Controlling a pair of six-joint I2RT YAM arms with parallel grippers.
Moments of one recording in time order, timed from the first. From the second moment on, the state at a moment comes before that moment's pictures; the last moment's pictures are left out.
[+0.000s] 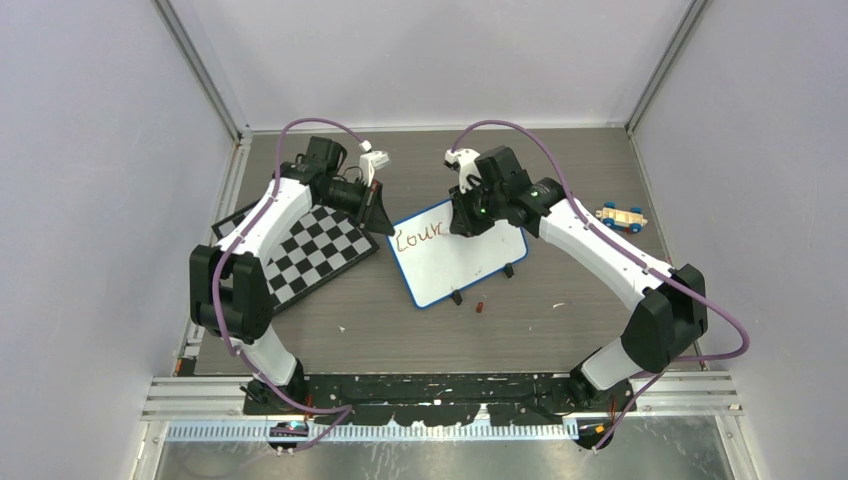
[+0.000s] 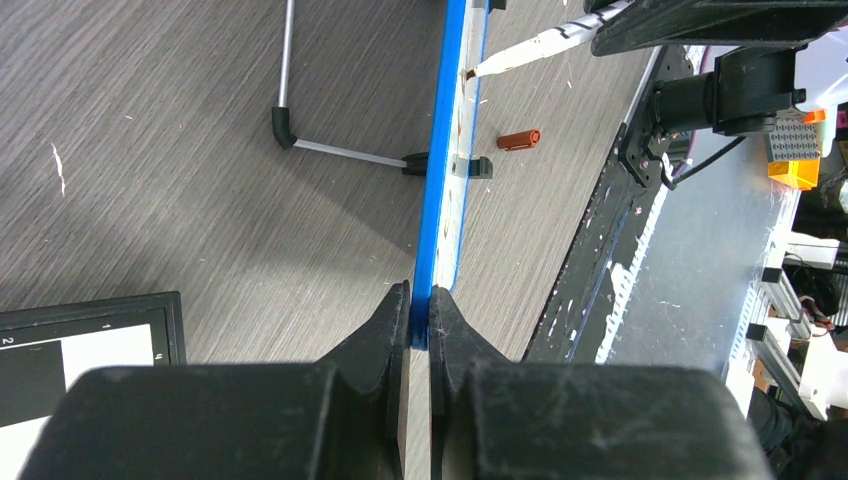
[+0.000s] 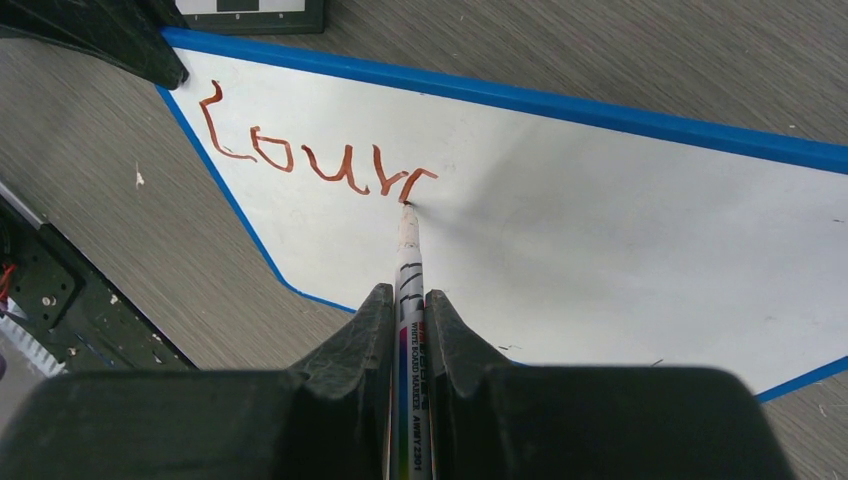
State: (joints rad) left arm -0.25 1.67 1.40 -0.81 0.90 0.24; right arm 0.60 1.52 1.35 -0.62 -0.22 0.08
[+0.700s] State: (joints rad) left arm -0.25 1.67 1.40 -0.81 0.91 0.24; right arm 0.57 1.52 1.42 -0.64 -0.19 0.06
